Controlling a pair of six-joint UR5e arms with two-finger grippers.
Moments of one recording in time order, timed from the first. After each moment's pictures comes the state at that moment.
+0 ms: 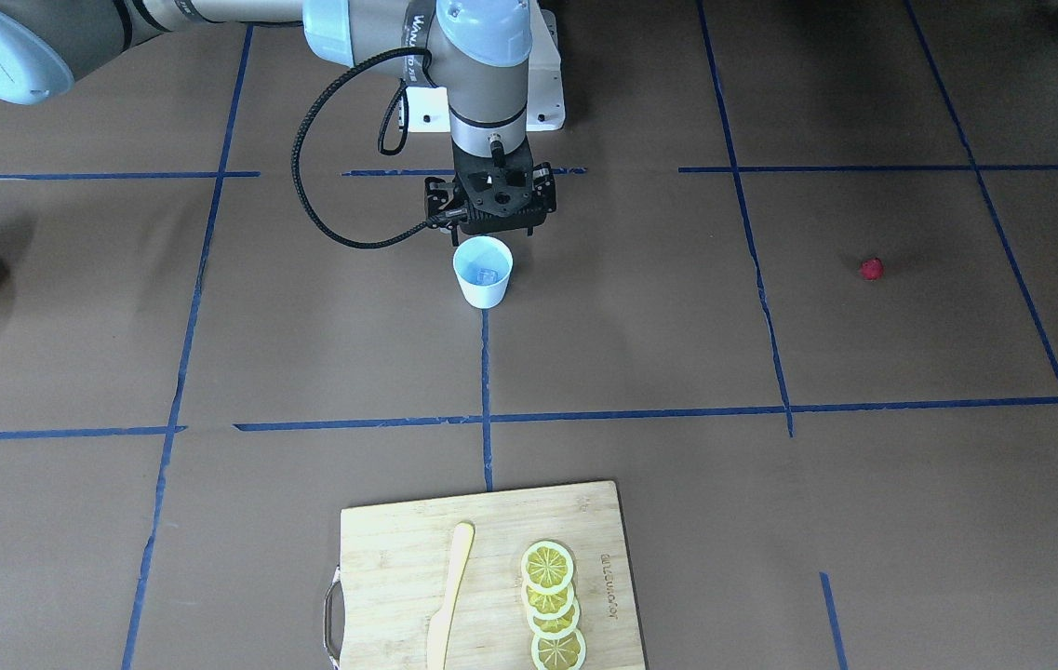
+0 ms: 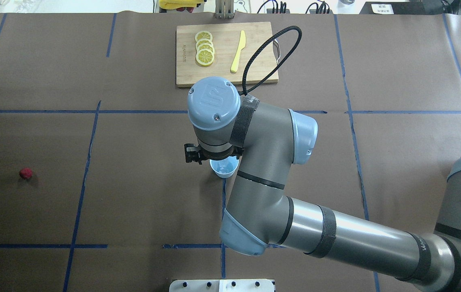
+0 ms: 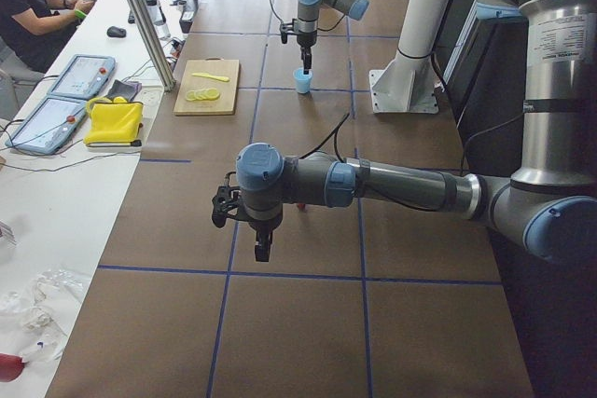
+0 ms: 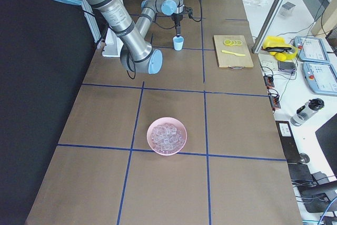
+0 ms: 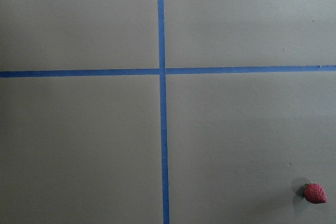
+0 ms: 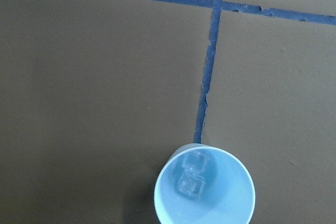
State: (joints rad) left arm -1.60 -1.50 -1.78 -1.49 -2.41 0.00; right arm 0.46 -0.68 1.63 -1.77 1.83 1.11
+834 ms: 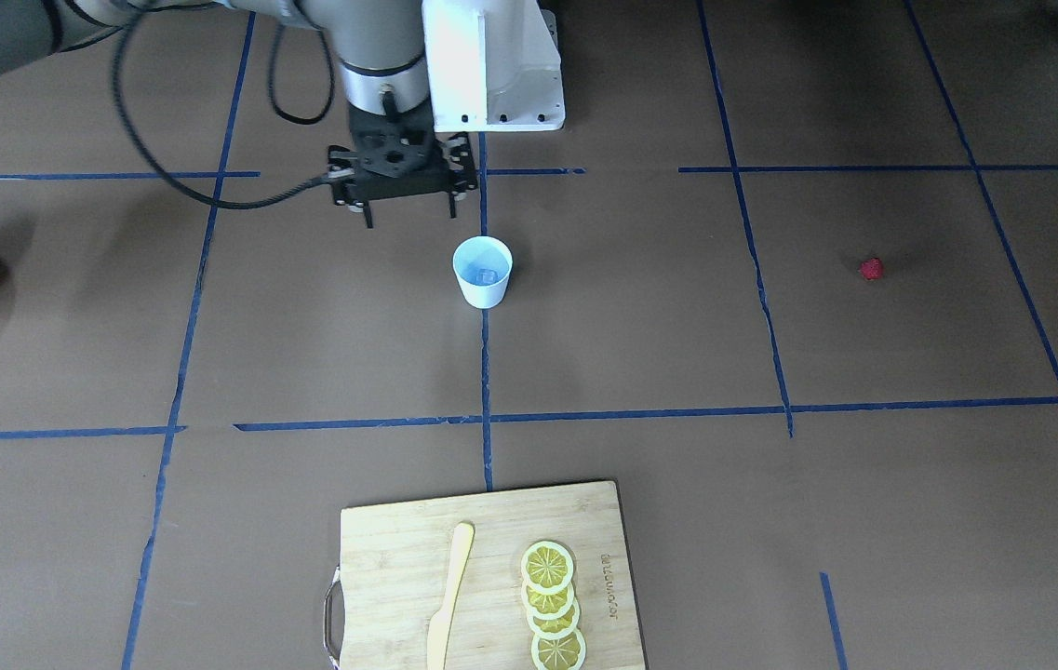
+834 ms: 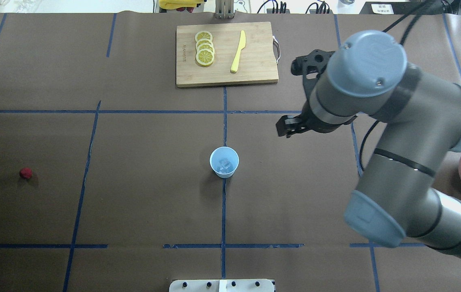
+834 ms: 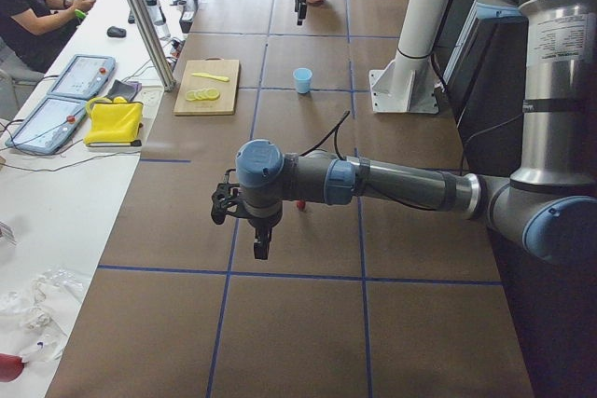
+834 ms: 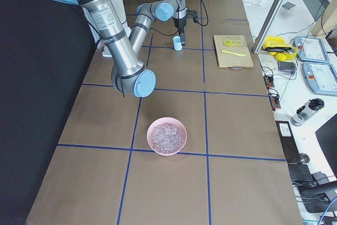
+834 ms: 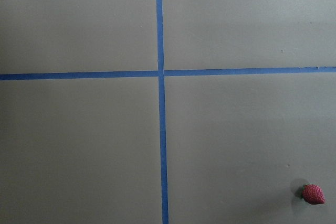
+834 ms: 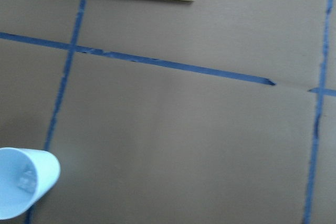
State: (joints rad) left arm -1.60 -1.51 -1.80 -1.49 -2.41 0.00; right arm 0.69 -1.08 2.11 -1.92 1.86 0.87
